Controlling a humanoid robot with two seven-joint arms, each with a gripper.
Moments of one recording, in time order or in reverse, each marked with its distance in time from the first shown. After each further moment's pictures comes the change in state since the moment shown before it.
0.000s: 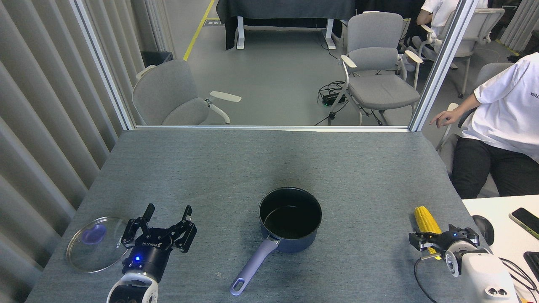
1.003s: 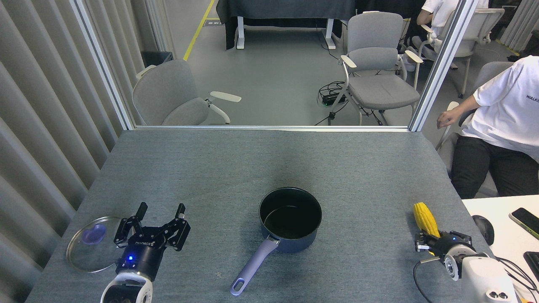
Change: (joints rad) left arm 0.002 -0.001 0.038 -0.006 0.003 -0.012 0.011; right arm 0.010 -0.008 0.019 0.001 -0.053 -0.008 0.002
